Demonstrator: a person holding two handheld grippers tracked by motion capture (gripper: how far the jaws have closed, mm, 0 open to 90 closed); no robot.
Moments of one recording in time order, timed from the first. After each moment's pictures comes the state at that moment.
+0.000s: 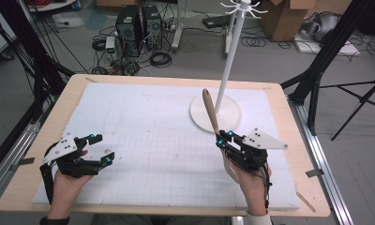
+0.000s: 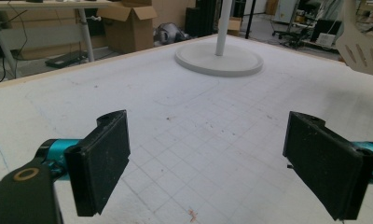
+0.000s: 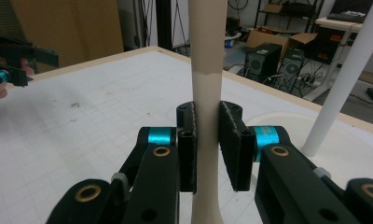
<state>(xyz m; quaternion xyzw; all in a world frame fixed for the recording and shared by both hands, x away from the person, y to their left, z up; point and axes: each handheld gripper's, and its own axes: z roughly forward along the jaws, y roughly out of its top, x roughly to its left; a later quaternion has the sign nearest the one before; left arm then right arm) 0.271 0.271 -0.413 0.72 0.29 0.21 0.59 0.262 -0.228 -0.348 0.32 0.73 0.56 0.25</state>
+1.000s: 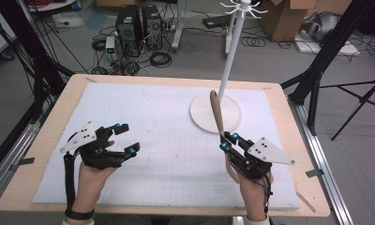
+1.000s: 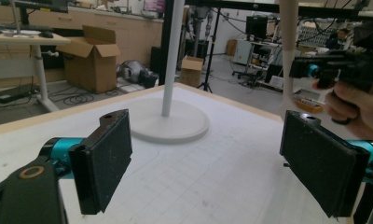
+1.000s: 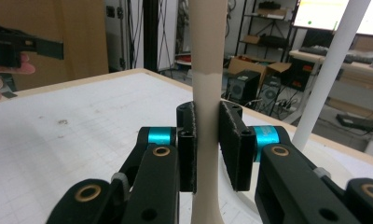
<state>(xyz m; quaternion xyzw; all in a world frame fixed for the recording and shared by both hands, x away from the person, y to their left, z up) 0.278 0.191 -0.363 0.67 0.25 0.15 0.68 0.240 -0.230 -0.349 0.30 0.69 0.58 0.31</state>
